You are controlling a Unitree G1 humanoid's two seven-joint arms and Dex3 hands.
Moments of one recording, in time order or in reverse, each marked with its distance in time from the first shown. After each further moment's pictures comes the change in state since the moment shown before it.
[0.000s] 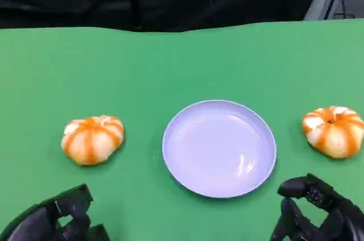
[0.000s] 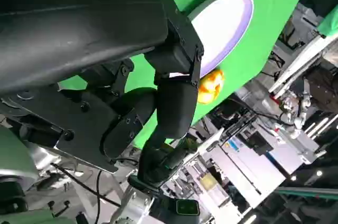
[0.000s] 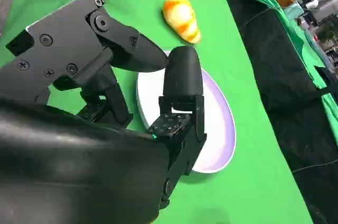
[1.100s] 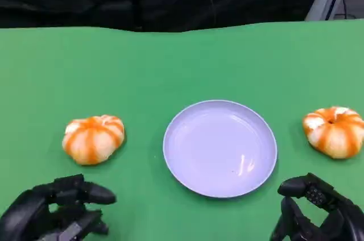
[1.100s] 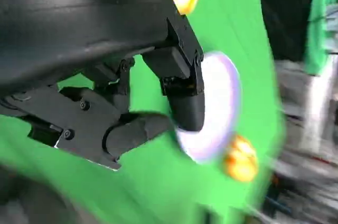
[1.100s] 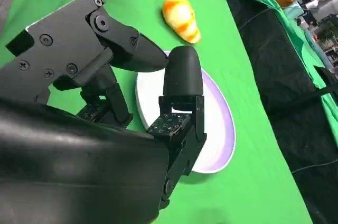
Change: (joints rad) left arm 0.082 -0.060 -0.073 -0.109 0.589 -0.624 0.294; right arm 0.000 0.001 0.000 -0.002 0.001 0.000 -0.005
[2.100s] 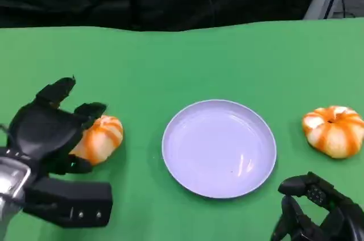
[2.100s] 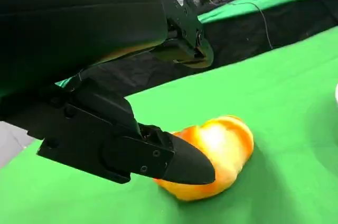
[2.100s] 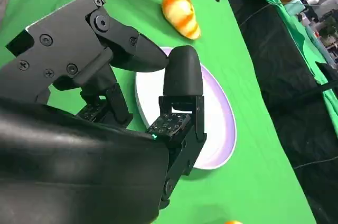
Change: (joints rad) left arm -0.553 0.260 -0.397 0.427 1.208 -0.190 0.632; right arm -0.012 0.001 -0.008 0.007 -0.002 0.011 -0.004
